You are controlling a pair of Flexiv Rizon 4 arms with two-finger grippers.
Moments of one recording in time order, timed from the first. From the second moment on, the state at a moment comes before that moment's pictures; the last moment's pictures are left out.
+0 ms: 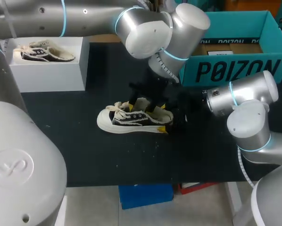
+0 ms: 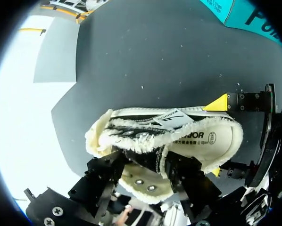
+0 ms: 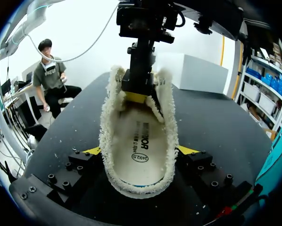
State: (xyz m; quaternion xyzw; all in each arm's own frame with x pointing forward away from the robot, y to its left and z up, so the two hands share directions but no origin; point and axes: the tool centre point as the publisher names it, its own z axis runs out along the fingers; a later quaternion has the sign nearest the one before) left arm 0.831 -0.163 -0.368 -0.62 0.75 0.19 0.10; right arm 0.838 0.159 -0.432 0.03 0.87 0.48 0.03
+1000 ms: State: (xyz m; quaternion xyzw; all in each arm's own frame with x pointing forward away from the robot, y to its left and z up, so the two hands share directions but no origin) left arm 0.843 -0.138 -0.324 -0.65 0.74 0.11 0.13; right arm 0.838 0.159 -0.432 0.03 0.87 0.48 0.03
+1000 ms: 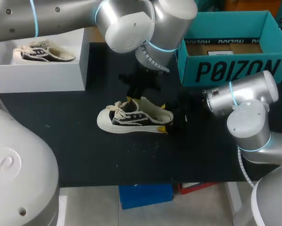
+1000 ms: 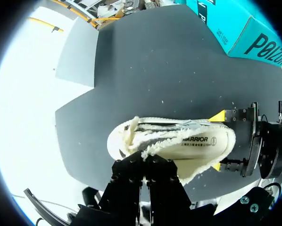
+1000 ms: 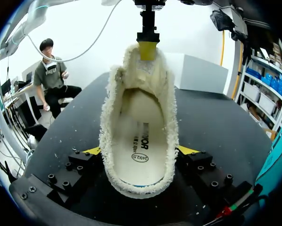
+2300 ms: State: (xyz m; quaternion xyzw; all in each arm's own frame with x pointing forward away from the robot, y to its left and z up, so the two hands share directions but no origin) left arm 0.814 -0.053 -0.335 -0.70 0.69 0.09 0.14; right arm 0.838 0.166 -0.431 0.03 0.87 0.49 0.03
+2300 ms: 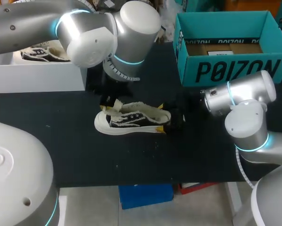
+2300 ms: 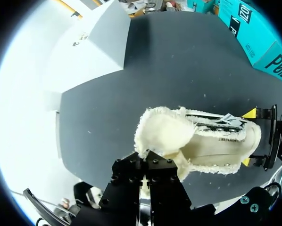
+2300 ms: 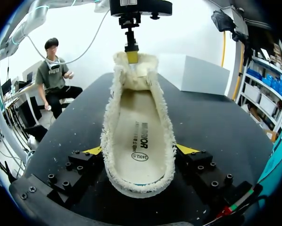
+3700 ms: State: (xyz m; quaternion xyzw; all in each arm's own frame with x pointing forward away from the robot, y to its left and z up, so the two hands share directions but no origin) left arm 0.818 -0.049 -0.318 -0.66 0.75 0.05 0.10; right arm 0.838 0.163 -0.433 0.03 0.87 0.48 0.03
